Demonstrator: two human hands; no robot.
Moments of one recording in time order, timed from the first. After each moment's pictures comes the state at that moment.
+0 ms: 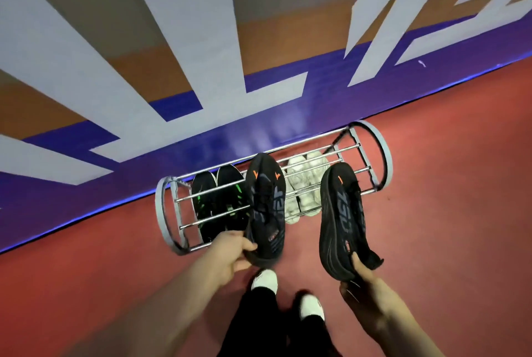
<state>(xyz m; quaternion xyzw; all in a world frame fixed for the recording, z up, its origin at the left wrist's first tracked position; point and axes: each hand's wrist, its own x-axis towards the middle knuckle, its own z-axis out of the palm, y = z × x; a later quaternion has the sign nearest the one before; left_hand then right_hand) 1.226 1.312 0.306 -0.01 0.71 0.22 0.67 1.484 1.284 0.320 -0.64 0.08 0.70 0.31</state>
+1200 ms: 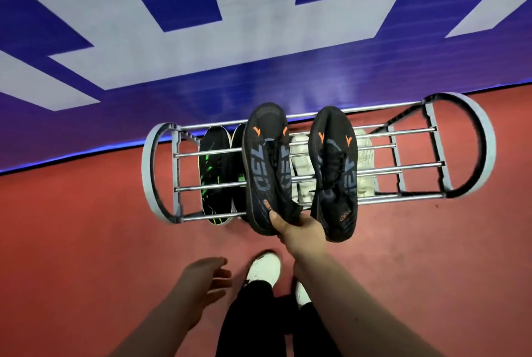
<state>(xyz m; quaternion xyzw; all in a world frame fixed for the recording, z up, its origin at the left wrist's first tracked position) 1.202 1.213 0.181 -0.14 0.76 0.22 0.59 1.341 1.335 0.188 -0.70 -0.24 0.67 0.13</state>
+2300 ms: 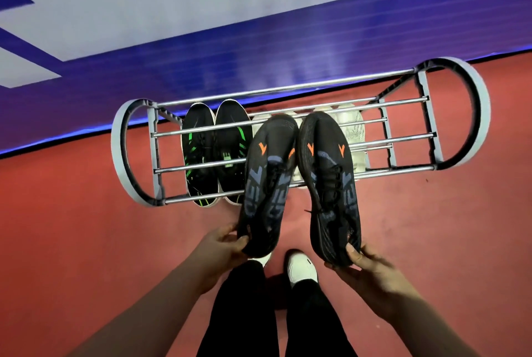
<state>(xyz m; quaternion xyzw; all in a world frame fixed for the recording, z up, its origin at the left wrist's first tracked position) 1.235 1.232 0.152 -0.03 0.66 0.29 0.69 1.511 1.300 0.160 -0.58 0.01 0.79 0.18</state>
